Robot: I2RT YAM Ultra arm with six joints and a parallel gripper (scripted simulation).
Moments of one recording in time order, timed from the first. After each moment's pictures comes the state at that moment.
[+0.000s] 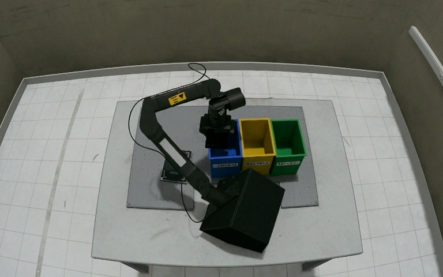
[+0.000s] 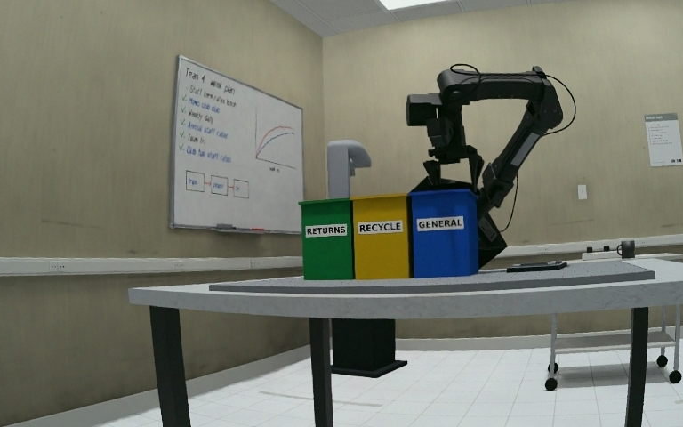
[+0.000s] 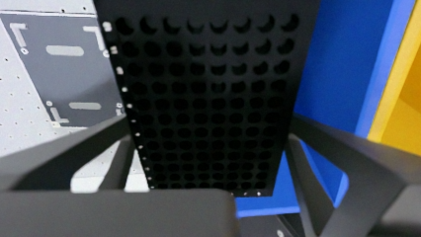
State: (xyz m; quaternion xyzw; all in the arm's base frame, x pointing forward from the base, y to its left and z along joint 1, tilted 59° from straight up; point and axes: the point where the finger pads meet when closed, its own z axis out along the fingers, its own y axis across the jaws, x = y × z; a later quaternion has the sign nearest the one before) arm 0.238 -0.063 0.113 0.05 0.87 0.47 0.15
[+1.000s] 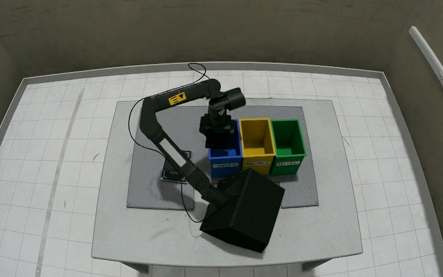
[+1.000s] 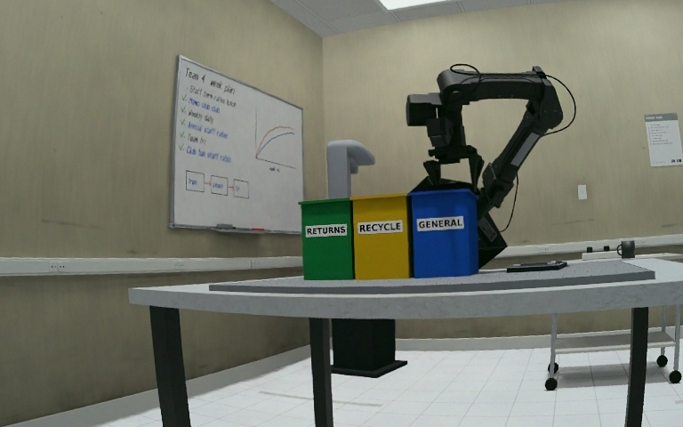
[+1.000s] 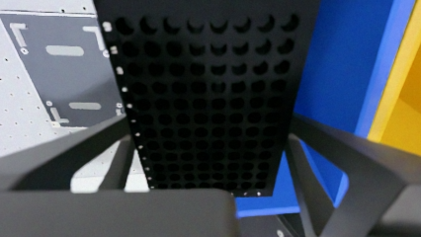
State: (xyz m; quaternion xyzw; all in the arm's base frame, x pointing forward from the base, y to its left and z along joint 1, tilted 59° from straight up) arm 0.238 -0.063 0.113 0.05 0.87 0.47 0.15
